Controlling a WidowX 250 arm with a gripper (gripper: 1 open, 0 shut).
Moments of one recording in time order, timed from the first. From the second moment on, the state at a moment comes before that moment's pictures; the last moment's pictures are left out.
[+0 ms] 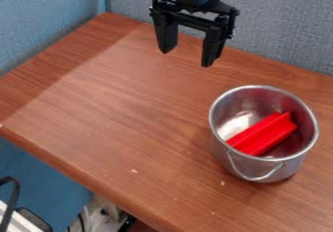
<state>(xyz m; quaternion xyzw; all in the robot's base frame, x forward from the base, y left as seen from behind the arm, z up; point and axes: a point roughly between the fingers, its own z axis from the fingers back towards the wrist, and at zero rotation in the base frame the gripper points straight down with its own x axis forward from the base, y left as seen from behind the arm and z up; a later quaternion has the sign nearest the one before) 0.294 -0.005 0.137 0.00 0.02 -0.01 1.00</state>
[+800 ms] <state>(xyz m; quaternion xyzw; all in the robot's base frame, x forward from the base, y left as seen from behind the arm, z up) 0.277 -0.034 0.105 0.00 0.06 -0.08 0.99</state>
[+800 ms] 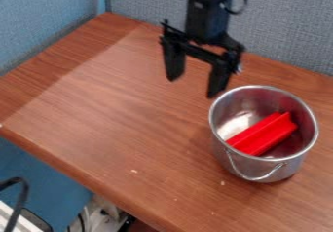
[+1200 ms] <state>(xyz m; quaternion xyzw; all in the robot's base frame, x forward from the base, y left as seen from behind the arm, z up) 0.272 -0.067 0.098 0.00 0.05 -0.13 0.99</state>
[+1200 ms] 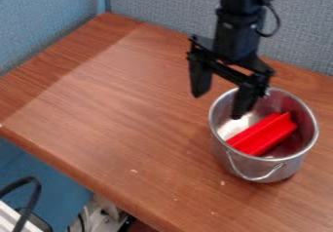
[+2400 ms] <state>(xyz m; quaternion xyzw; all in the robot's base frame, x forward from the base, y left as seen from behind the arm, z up) 0.279 -0.093 0.082 0.00 0.02 -0.15 0.99</state>
